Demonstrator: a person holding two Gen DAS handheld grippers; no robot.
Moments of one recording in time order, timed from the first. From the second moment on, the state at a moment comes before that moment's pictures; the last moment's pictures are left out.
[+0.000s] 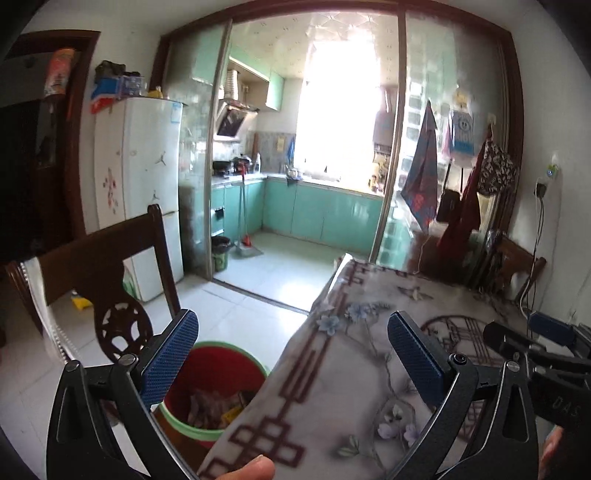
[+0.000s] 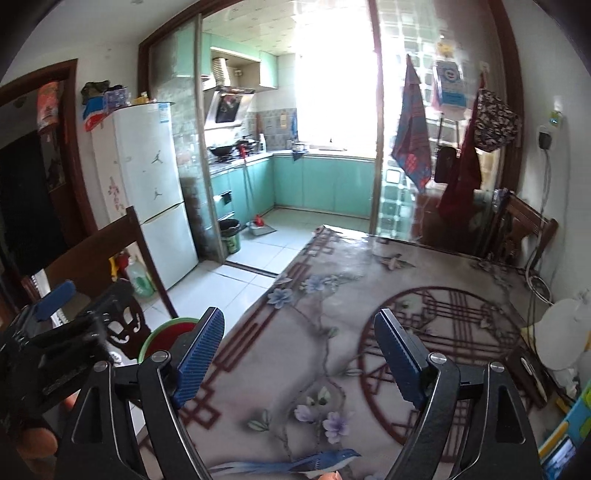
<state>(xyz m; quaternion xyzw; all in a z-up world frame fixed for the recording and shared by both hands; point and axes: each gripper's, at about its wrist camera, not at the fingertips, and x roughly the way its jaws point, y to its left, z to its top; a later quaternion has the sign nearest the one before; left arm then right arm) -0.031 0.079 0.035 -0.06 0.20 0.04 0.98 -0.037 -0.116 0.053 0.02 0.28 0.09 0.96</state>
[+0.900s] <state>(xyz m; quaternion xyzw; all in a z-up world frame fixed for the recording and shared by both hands) -0.034 0.055 0.034 -0.04 0.25 0.04 0.97 -0.052 -0.137 0.059 0.04 0.27 0.06 0.96</state>
